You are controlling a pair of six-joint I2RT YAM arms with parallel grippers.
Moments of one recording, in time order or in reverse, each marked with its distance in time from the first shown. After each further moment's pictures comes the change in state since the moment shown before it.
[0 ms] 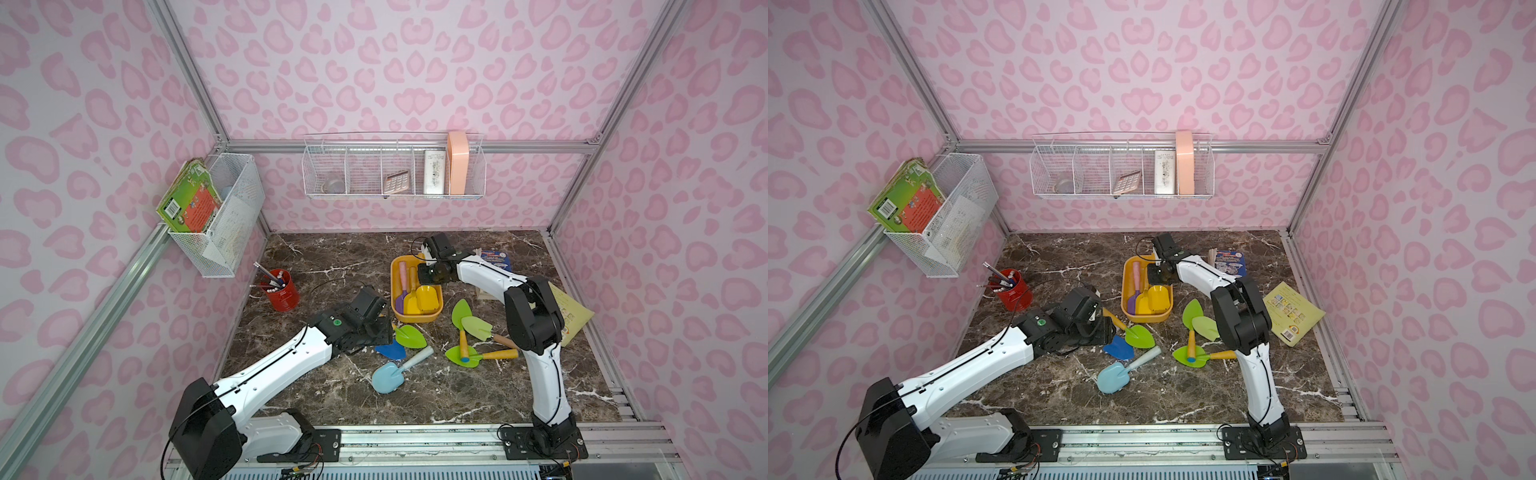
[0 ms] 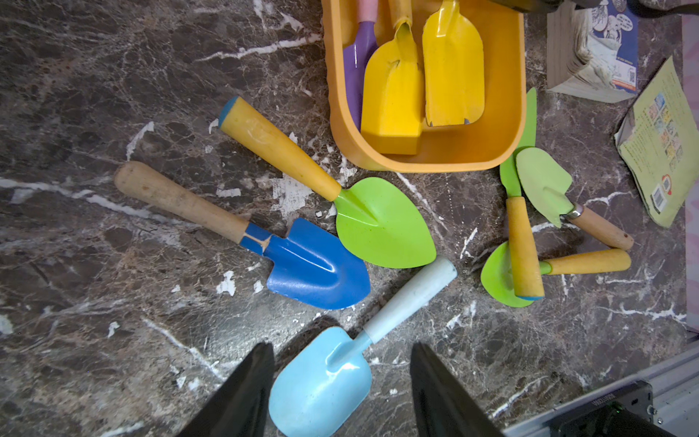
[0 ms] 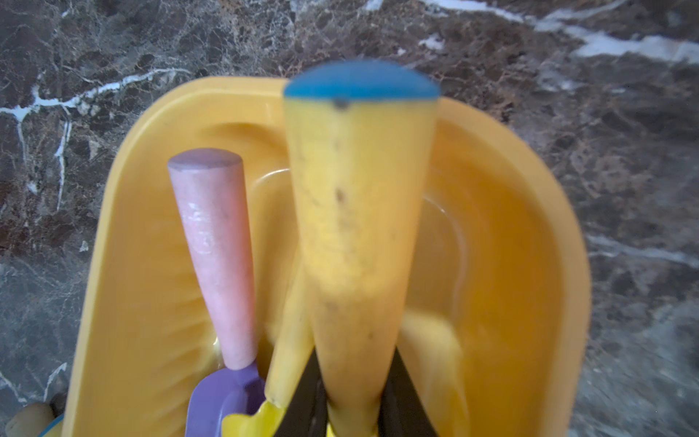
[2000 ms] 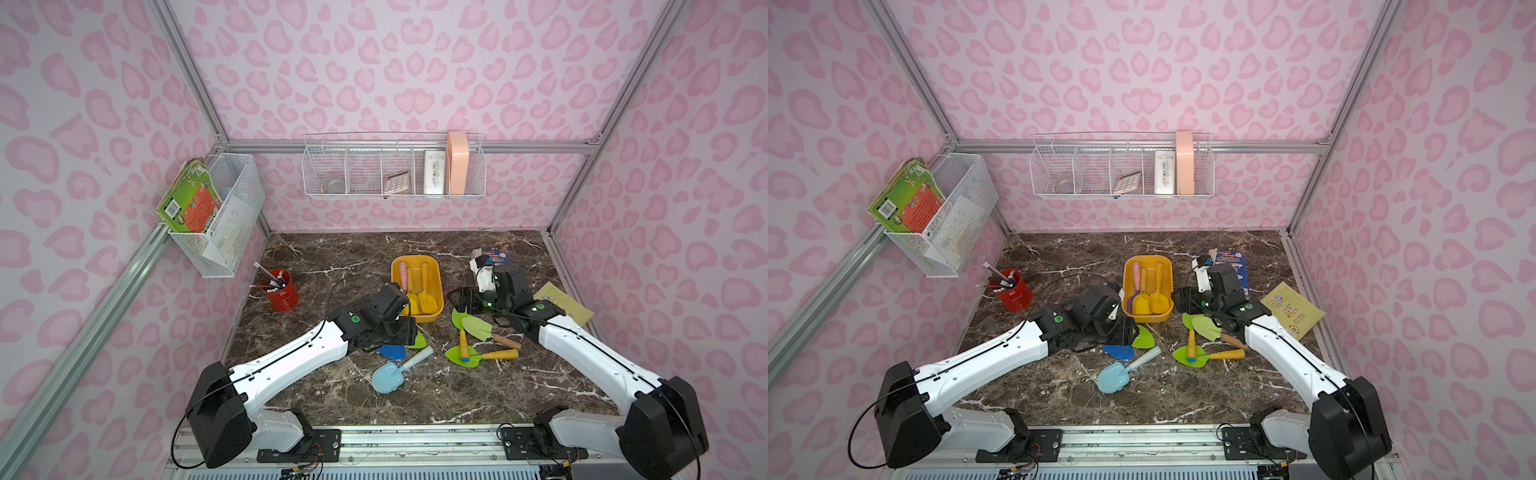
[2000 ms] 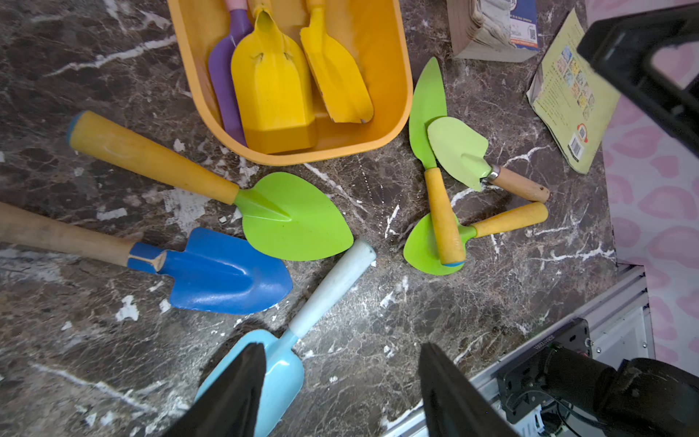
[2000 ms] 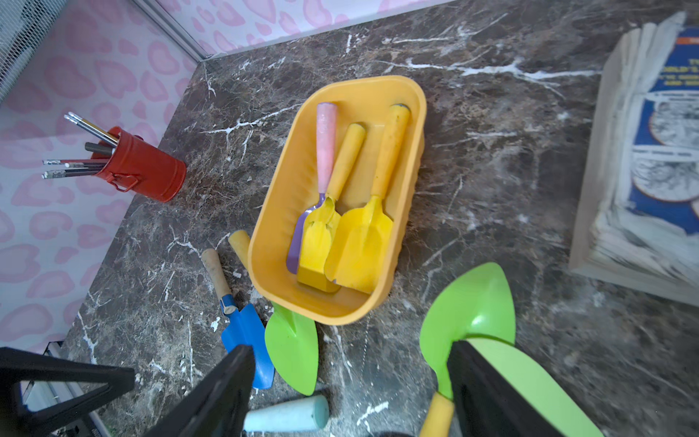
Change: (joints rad) left arm -0.124 0.111 0.124 0.035 0.065 0.012; right arm -0.093 -0.974 -0.876 0.242 -0.151 0.023
